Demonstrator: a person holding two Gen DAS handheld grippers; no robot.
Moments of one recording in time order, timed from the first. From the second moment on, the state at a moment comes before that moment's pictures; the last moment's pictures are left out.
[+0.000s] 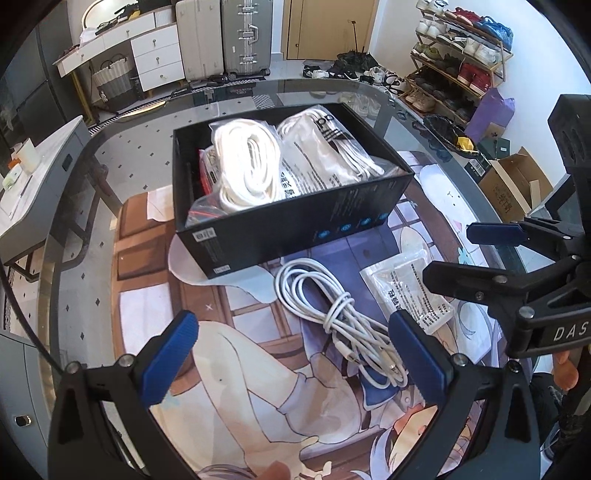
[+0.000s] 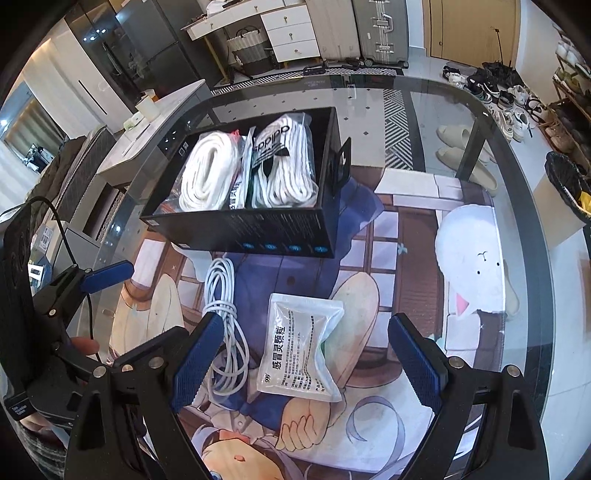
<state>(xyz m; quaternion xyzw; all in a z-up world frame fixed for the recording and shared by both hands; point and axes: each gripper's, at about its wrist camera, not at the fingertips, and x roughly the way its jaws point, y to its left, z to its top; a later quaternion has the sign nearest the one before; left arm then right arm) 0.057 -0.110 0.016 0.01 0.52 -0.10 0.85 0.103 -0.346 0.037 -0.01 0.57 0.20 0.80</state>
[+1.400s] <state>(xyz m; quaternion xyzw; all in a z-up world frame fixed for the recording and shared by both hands) 0.069 -0.111 -0.028 -0.02 0.54 -0.09 0.83 0.109 -0.338 -0.006 -0.01 0.61 0.20 0.77</state>
